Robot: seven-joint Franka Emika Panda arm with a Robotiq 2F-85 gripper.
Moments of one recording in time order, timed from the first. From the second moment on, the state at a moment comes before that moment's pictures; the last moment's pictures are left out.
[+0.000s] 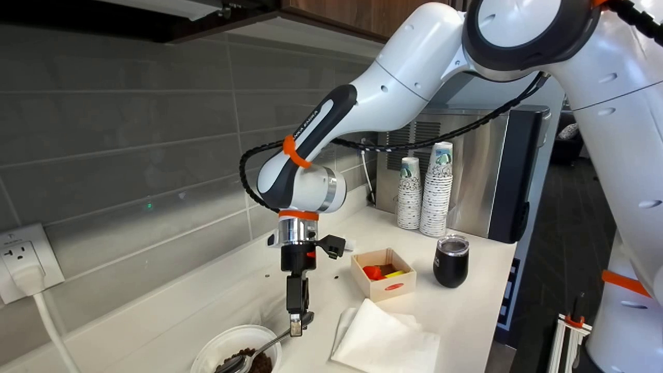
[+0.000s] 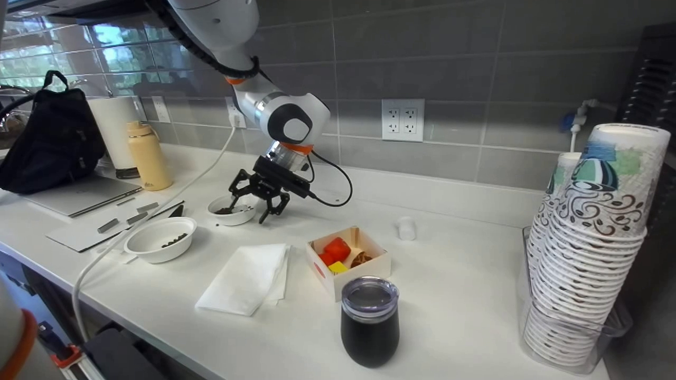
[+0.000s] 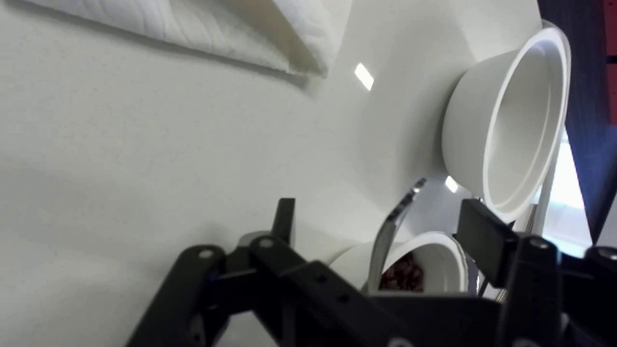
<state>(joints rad) 0.07 0.46 0.19 -2.02 0.53 2.02 -0.89</state>
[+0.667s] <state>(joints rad) 0.06 0.22 0.19 -2.21 0.53 2.06 -0.89</state>
